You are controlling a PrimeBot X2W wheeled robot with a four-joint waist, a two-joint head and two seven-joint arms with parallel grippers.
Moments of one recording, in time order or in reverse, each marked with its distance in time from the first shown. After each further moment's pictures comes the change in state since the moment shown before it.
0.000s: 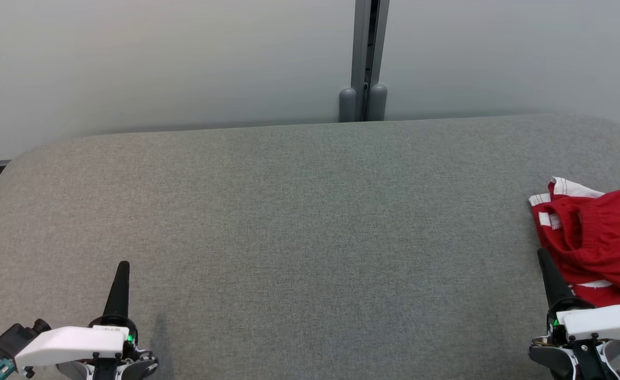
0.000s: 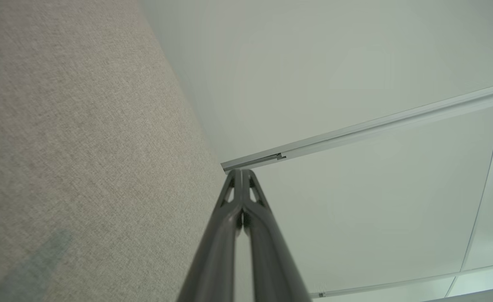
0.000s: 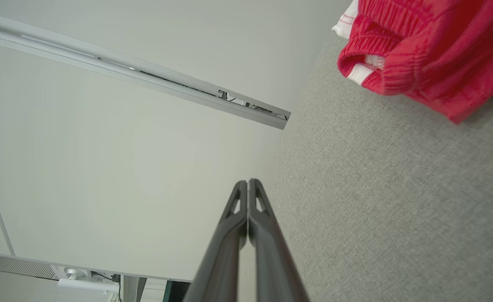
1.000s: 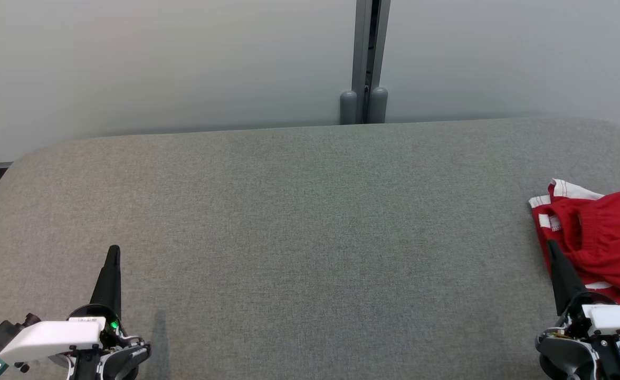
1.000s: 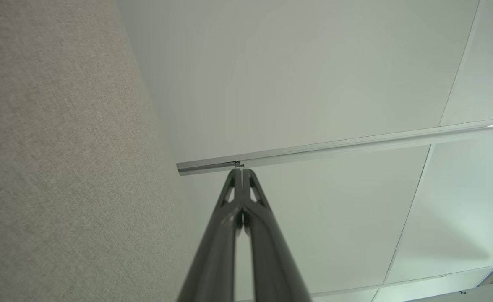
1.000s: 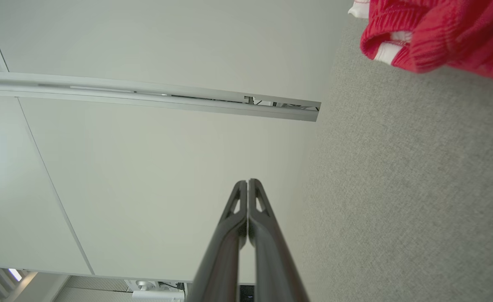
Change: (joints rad) left arm -0.015 0.002 0.027 -0.046 -0.218 -0.018 0.060; right arm 0.004 -0.003 -0.030 -0.050 0.240 0.000 0.061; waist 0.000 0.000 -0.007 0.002
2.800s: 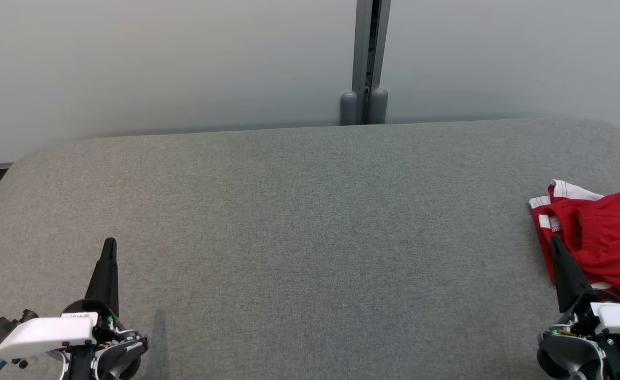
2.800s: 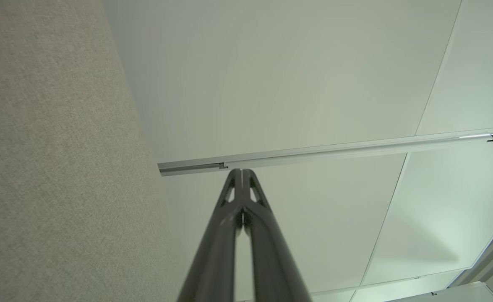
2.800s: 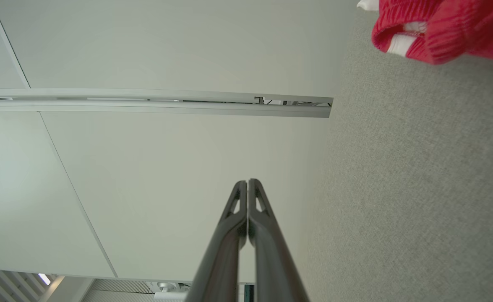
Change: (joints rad) left arm -0.010 0.001 0.008 -0.016 -0.066 -0.007 0.017; right arm 0.001 -0.001 -0.011 -0.018 0.075 0.000 0.017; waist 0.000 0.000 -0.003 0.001
